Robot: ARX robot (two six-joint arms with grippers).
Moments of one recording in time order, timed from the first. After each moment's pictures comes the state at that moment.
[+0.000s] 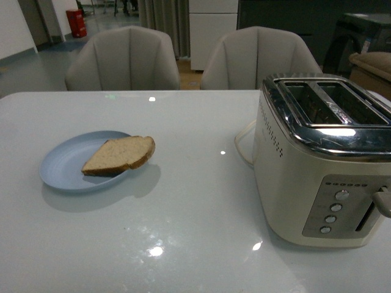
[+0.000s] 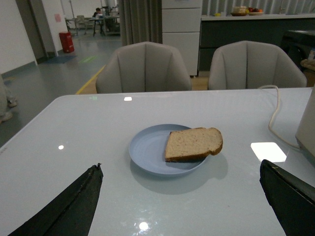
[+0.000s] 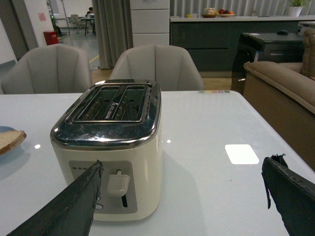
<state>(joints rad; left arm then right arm) 0.00 0.01 0.01 0.00 0.00 0.00 0.00 0.00 0.01 0.00 0.00 0.00</state>
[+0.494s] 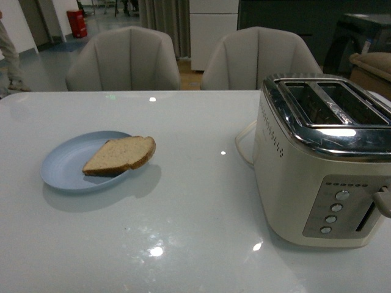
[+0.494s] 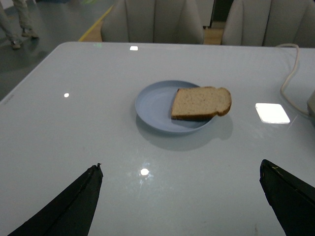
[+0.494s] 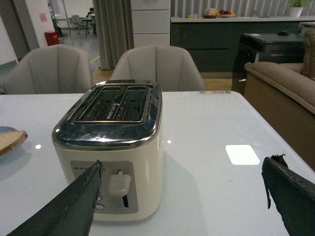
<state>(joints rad) -0.04 0.18 0.19 -0.25 -0.09 -0.05 0.00 0.00 0.01 0.00 0.00 0.00</state>
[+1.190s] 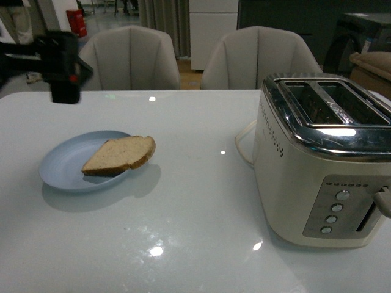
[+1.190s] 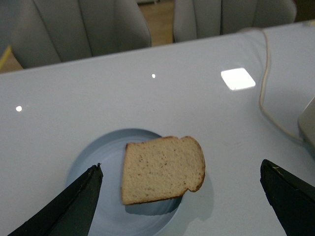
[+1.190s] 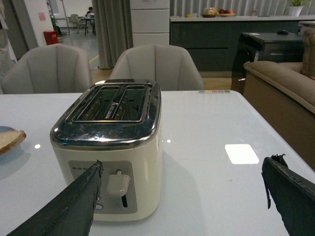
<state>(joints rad) -0.13 1.55 0.78 0.44 0.05 0.06 0.00 0.00 0.01 0.00 0.00 0.00</state>
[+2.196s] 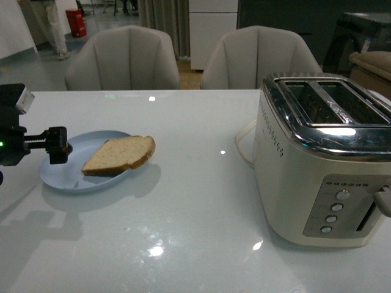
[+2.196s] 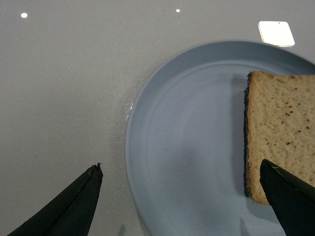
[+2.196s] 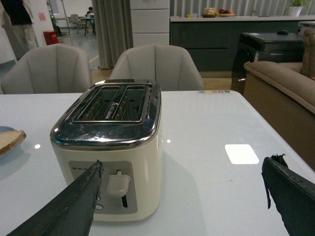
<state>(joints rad) 0.14 2.19 1.14 0.42 0.15 0.05 0.00 0.00 0.01 0.00 0.00 0.00</state>
